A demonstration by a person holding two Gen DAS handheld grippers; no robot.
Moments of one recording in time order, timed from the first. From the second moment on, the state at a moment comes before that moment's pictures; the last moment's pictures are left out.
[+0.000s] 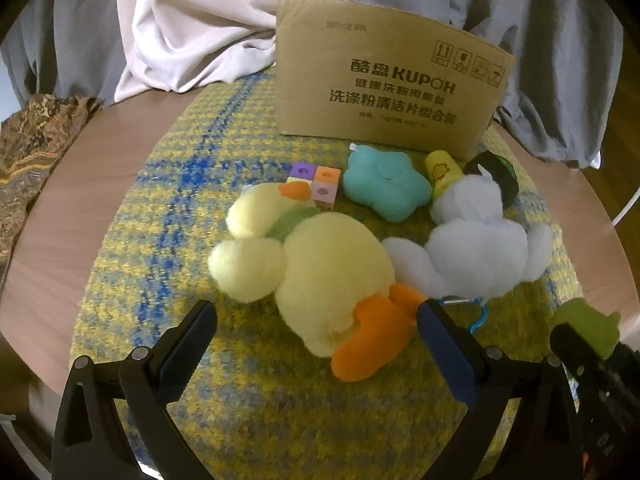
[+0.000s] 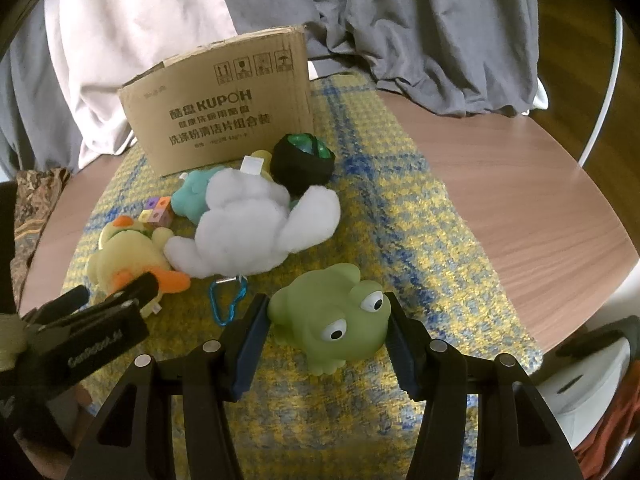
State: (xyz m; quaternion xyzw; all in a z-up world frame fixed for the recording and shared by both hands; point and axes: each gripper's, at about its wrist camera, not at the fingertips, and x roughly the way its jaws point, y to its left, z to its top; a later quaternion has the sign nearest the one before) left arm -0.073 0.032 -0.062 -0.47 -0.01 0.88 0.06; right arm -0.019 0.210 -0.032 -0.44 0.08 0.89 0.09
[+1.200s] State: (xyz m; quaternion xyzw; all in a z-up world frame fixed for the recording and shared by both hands) left arm -0.061 0.023 -0.028 -0.43 0.02 0.90 0.06; right arm -0.014 0.190 0.001 -0.40 0.06 0.91 0.08
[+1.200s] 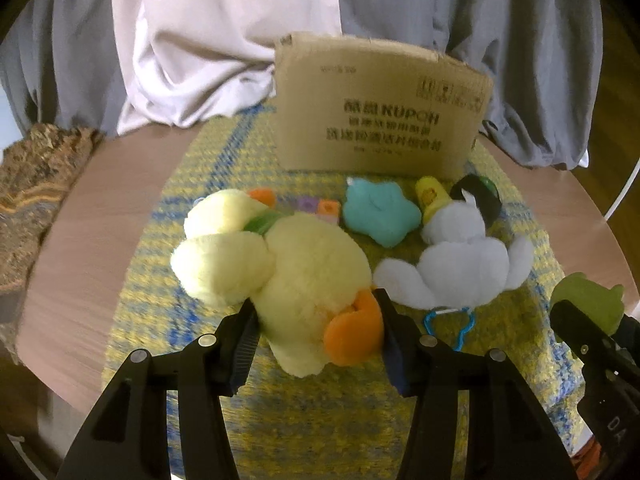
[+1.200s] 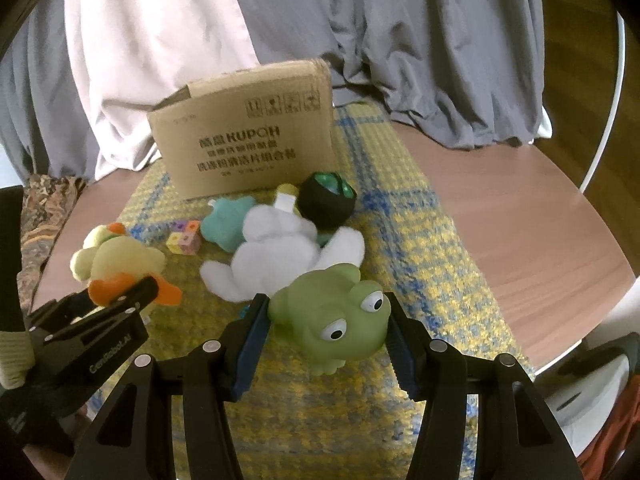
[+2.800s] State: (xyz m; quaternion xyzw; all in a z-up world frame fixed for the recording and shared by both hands) left arm -0.154 0.033 0.118 -0.30 0.04 0.94 0.12; right arm -0.124 0.181 0.148 -0.29 0.02 0.95 0.08
